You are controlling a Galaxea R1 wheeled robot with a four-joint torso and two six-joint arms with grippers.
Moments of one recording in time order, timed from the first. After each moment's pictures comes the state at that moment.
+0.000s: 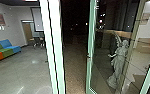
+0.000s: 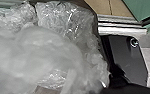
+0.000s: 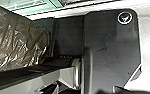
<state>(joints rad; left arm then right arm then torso) 1.49 2.99 -2.68 0.09 -0.08 -0.13 -1.53 3.04 -2.69 0.01 -0.04 -0.03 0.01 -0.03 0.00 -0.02</state>
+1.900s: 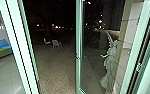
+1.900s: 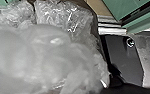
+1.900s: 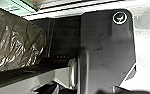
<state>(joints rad) 1.49 3.00 -2.68 0.09 -0.08 -0.13 -1.53 3.03 -2.70 0.02 -0.04 -0.03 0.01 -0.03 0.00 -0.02</state>
